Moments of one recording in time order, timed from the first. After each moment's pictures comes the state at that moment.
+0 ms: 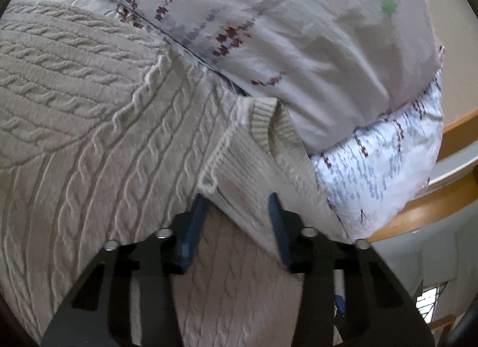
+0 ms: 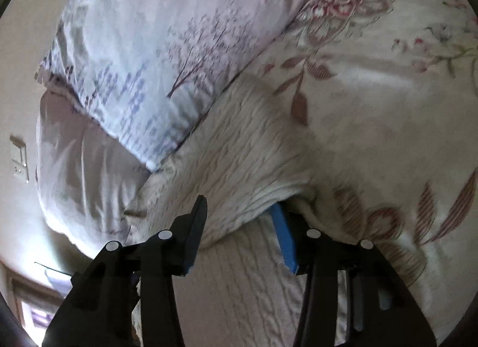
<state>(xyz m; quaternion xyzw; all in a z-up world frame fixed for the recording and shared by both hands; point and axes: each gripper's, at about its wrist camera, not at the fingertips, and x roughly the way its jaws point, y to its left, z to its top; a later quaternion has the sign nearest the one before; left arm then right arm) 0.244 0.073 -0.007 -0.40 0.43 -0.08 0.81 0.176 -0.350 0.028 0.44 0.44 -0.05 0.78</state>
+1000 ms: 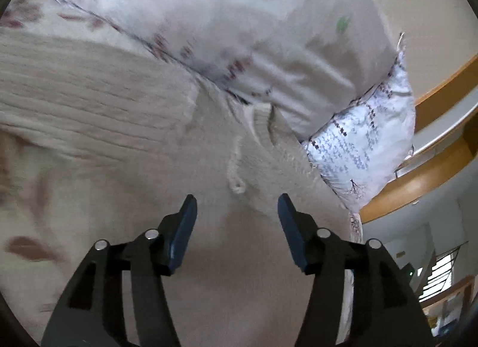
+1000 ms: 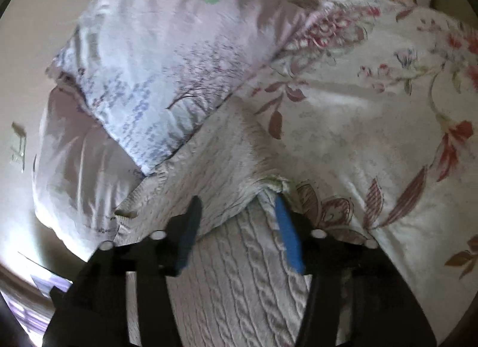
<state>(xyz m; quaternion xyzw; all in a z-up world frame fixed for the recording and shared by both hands) 0.164 0.133 0.023 -0.34 0.40 -0.12 0.84 0.133 -0.348 0.059 0.38 0.41 -0.05 0.83</state>
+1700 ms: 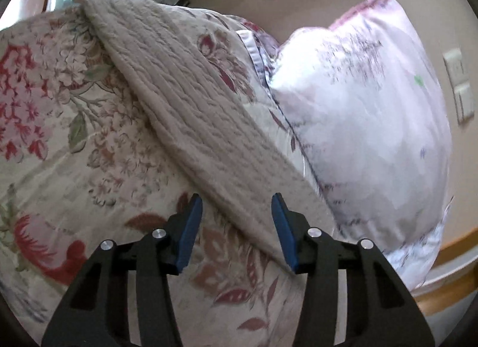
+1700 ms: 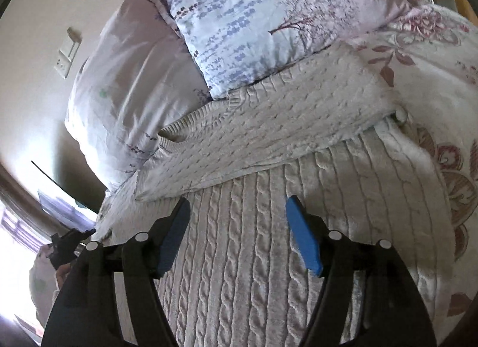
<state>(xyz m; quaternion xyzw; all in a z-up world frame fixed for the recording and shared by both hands) 0.108 0.330 -0.004 -0.50 0.31 0.12 0.80 0.133 -0.270 0.048 0.31 0.43 0.12 0.84</state>
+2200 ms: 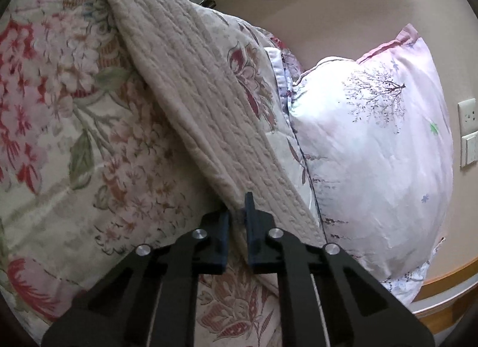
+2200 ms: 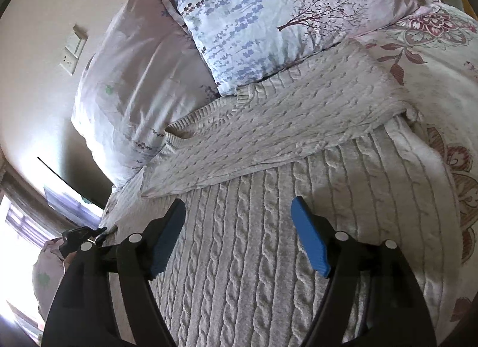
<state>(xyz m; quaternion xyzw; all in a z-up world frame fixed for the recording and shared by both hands) 0.111 0.353 -0.022 -0.55 0.28 0.14 0.77 0.133 -0.265 0.047 0.31 0.43 0.14 0.84</state>
